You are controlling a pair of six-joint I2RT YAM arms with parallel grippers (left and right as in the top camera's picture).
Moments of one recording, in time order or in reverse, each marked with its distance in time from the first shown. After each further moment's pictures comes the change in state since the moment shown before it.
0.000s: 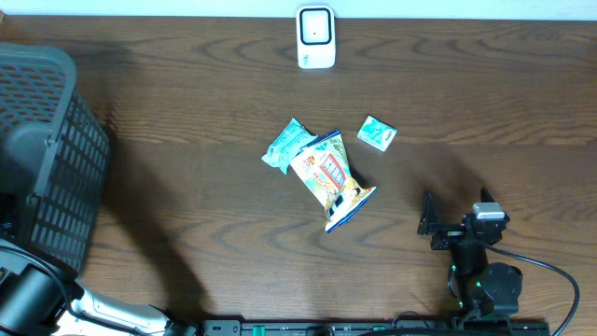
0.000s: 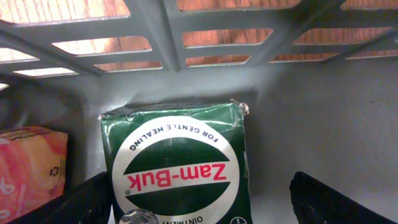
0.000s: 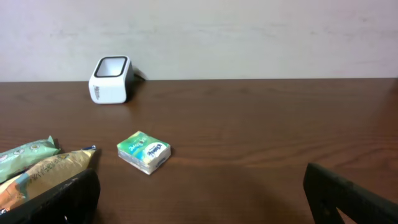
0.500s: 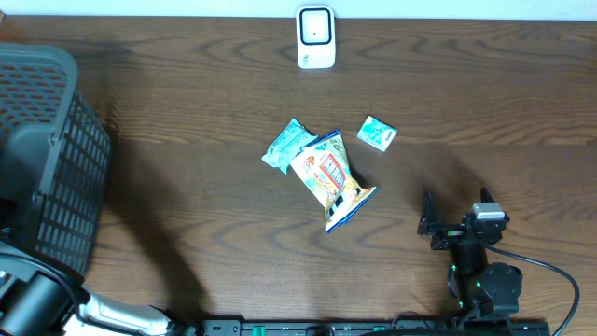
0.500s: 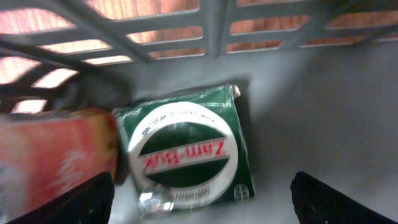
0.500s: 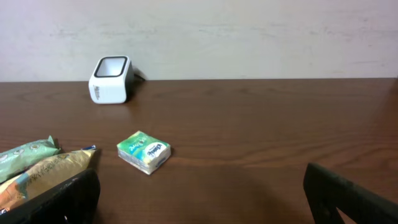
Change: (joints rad) left arm 0.000 -0.043 0.005 -0.108 -0.064 0.008; right arm 0.000 0.000 0.000 0.000 0.000 0.000
